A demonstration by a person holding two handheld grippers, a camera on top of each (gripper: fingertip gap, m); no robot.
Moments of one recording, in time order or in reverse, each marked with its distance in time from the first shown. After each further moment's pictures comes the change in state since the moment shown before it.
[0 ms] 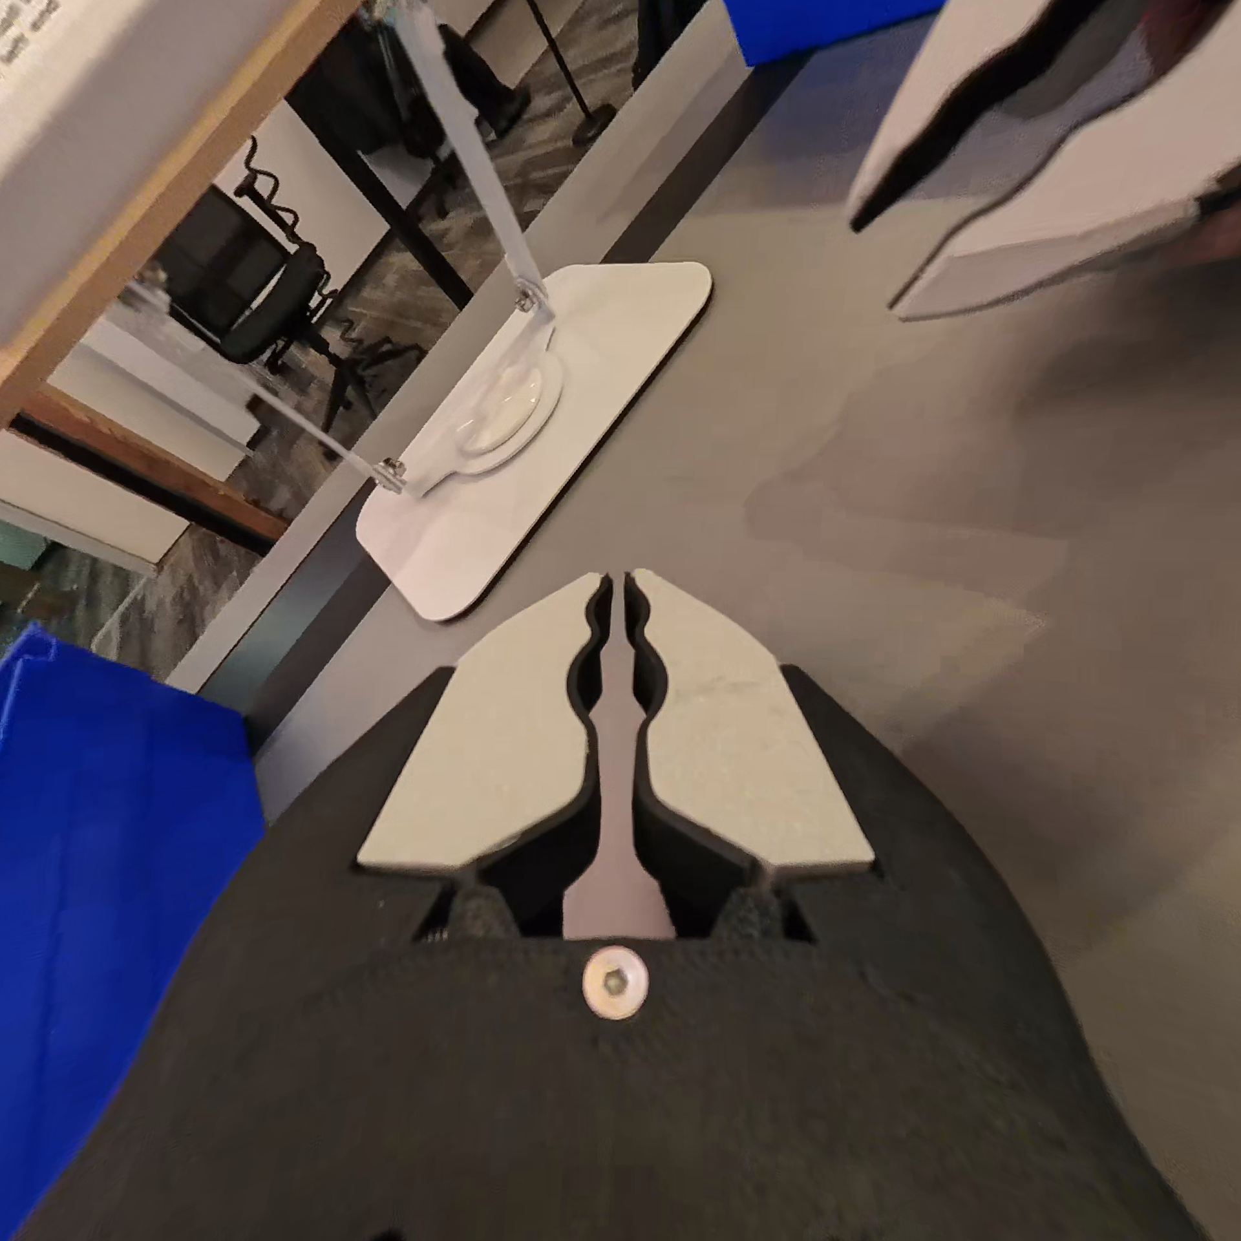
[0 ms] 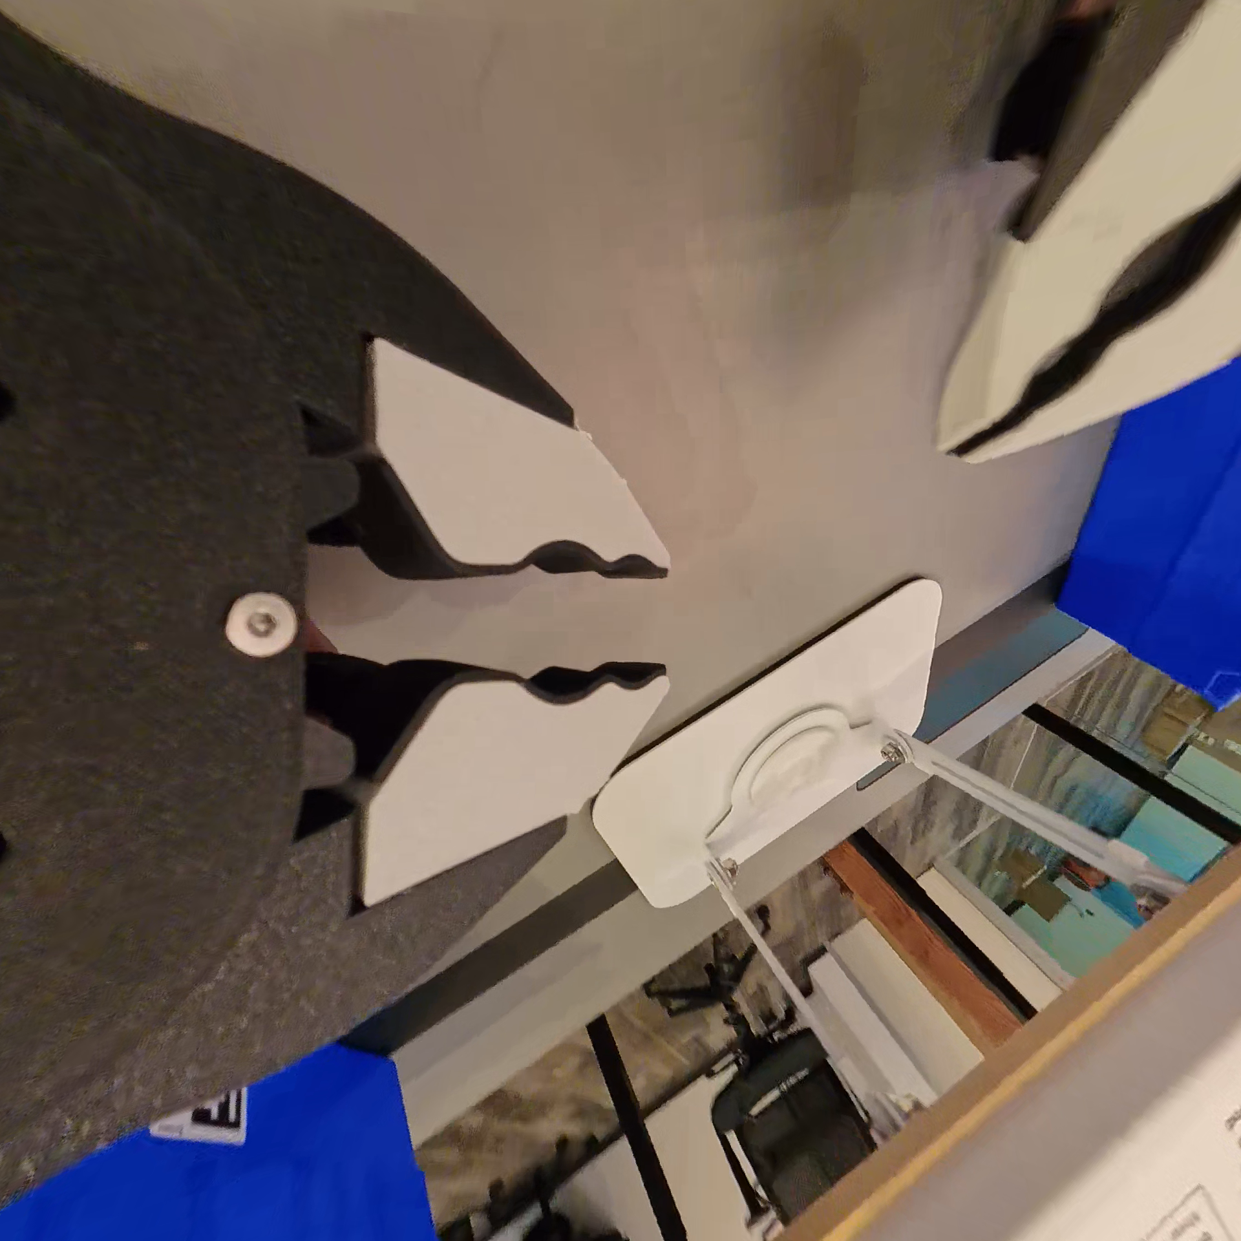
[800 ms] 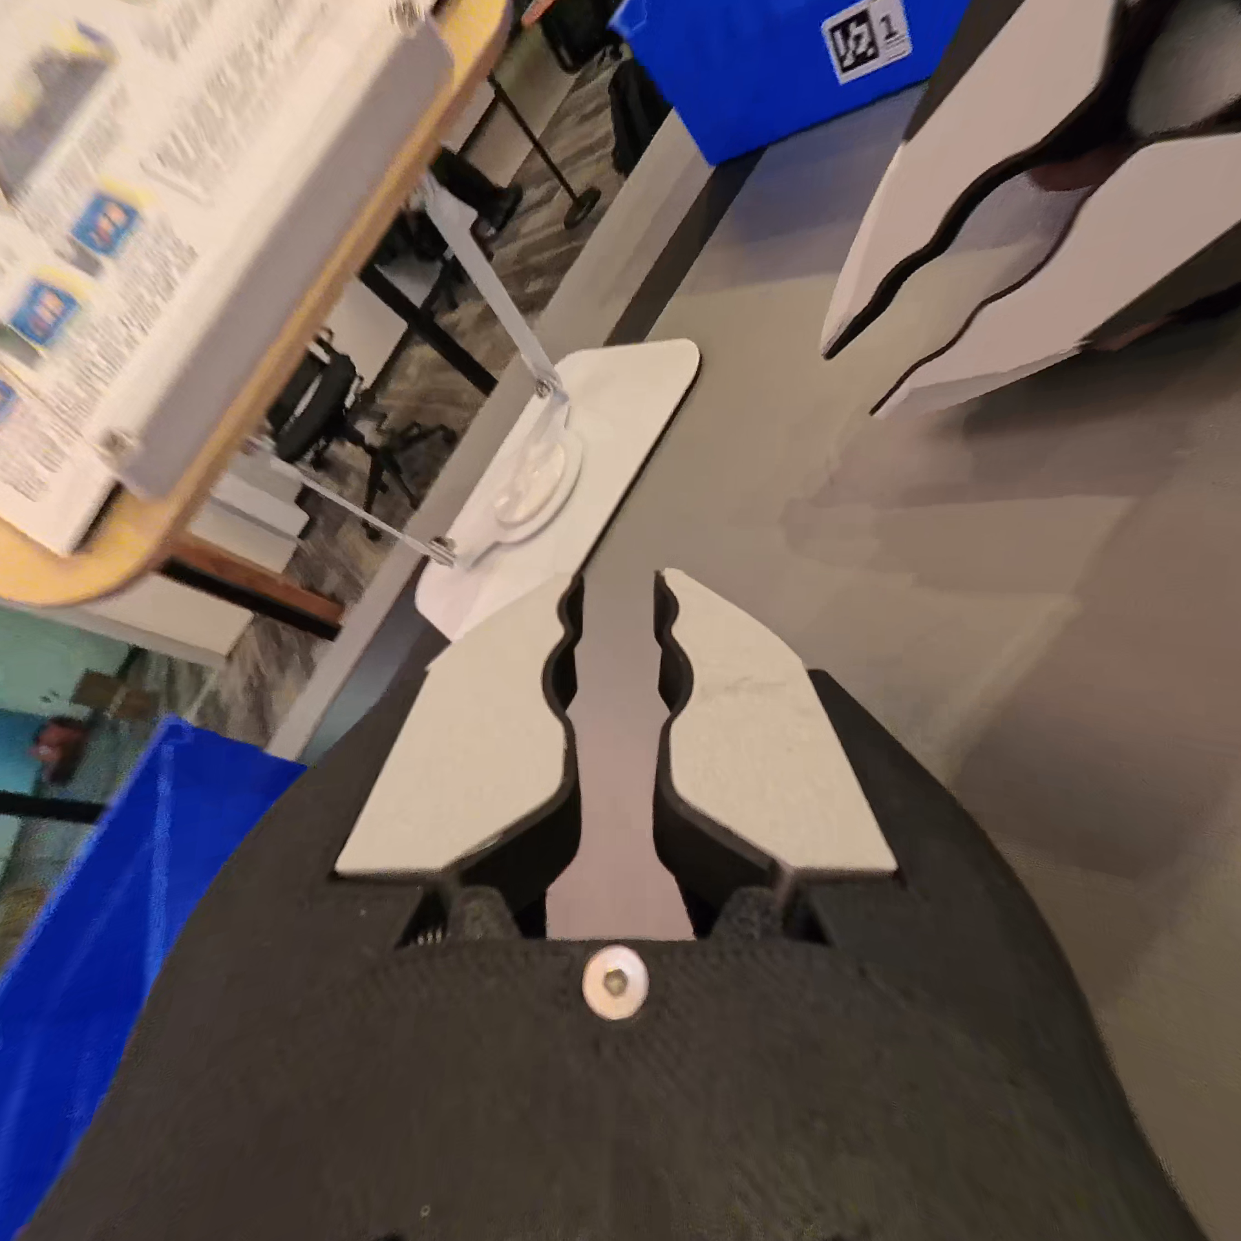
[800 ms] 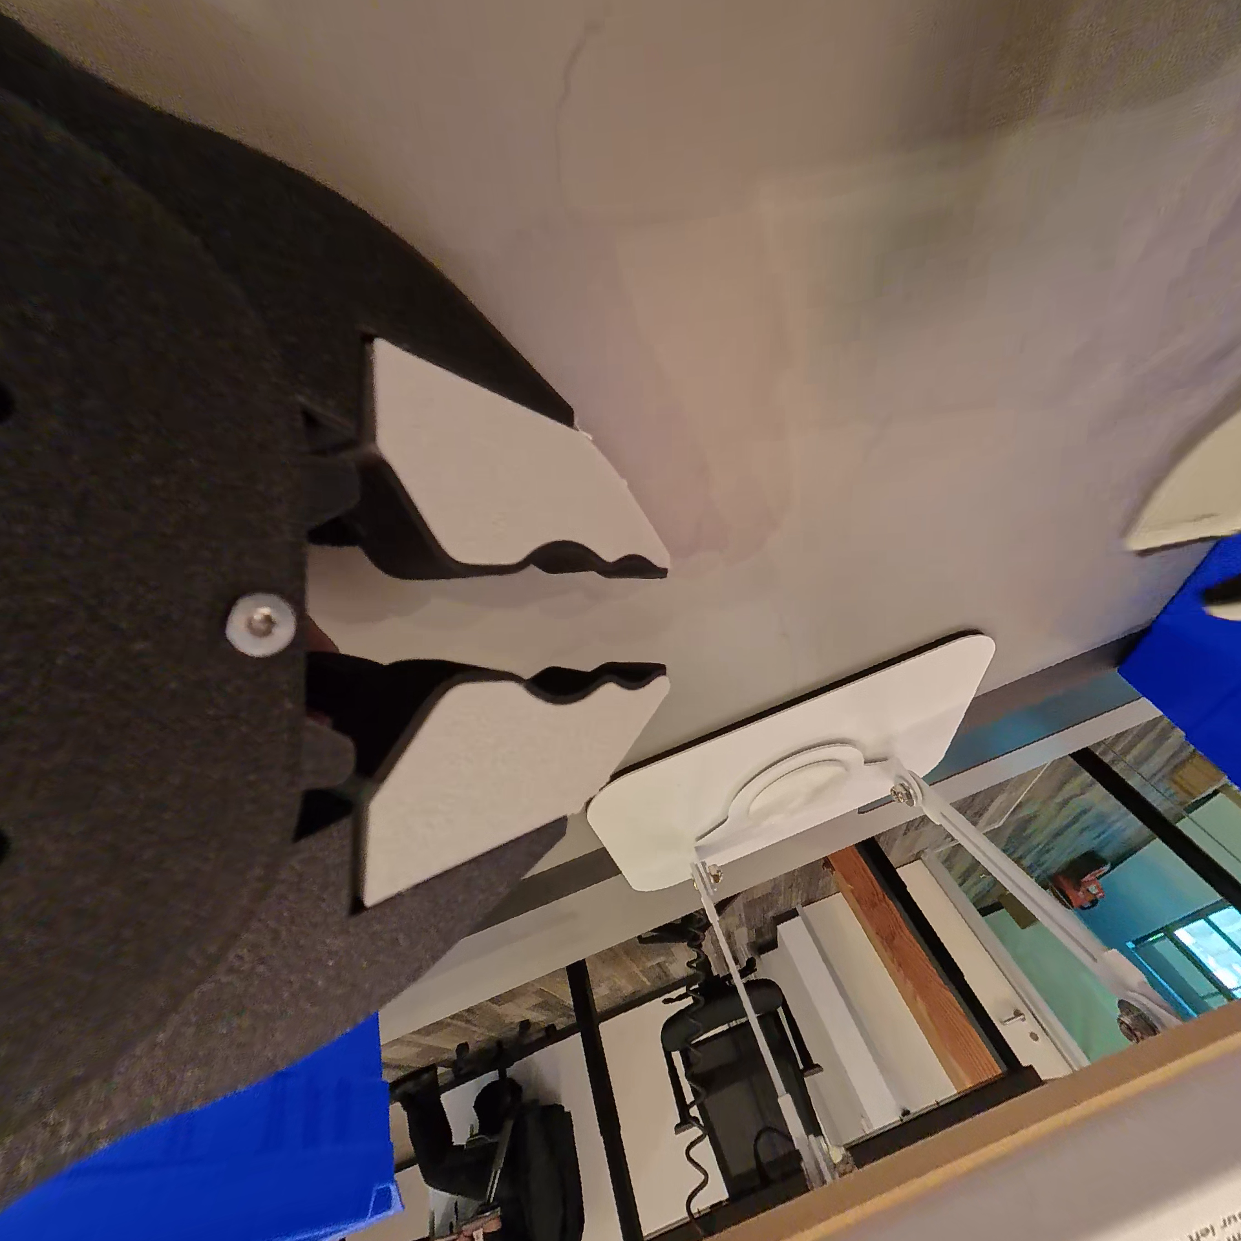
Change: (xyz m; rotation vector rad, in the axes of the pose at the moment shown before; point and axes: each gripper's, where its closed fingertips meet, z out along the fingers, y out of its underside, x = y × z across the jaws) left arm -0.006 -0.026 -0.023 0.079 0.002 0.144; right arm -0.014 0.012 0.004 -0.061 0.003 -0.200
